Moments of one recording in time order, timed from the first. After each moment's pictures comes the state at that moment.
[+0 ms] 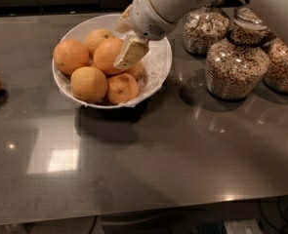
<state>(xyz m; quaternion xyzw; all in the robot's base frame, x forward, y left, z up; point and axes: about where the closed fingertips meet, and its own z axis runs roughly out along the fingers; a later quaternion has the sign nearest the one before) 0.587 0.039 0.969 -0.70 0.61 0.08 0.37</state>
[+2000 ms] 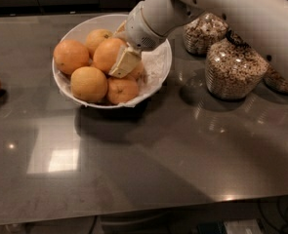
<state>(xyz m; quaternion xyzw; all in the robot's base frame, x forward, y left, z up) 0.612 0.057 0.930 -0.70 0.61 0.11 0.36</state>
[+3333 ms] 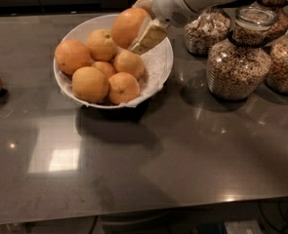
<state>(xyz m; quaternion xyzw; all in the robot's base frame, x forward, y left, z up) 0.604 0.000 1.013 -0.66 0.60 0.04 0.45</state>
